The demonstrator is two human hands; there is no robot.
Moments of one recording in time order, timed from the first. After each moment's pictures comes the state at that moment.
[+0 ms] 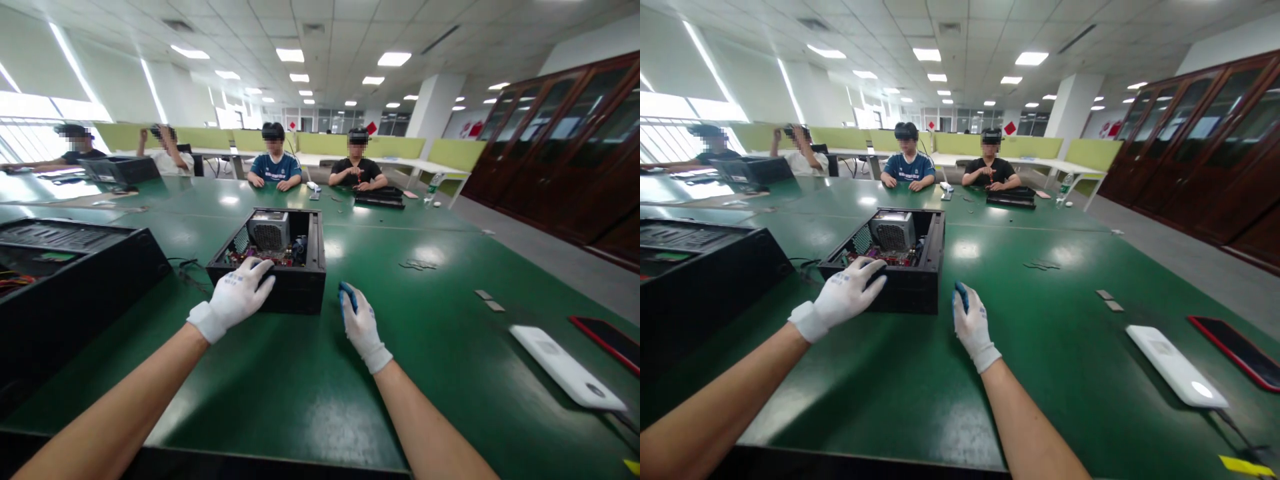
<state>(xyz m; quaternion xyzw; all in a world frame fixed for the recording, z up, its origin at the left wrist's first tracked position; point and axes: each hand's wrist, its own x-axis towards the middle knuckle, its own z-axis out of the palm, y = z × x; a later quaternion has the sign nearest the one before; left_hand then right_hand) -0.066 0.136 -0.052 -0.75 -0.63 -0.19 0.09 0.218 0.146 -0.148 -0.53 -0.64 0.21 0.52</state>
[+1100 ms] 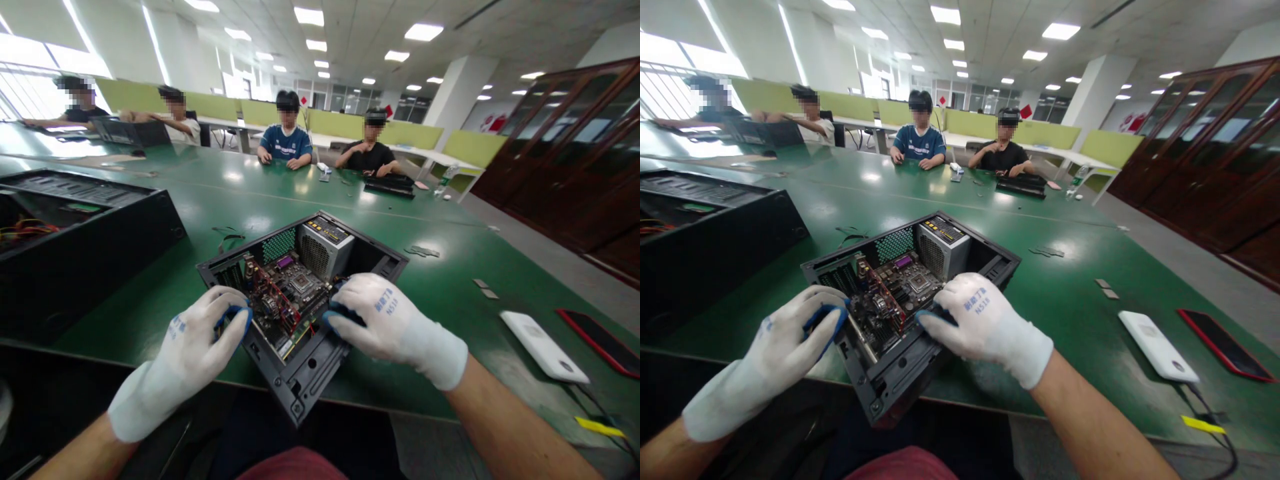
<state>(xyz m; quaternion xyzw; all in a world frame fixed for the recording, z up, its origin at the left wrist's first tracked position) -0.091 -0.033 -0.052 -0.73 -0.59 -0.34 -0.03 0.215 0.045 -0.008 -0.29 -0.94 -0.01 0.16</state>
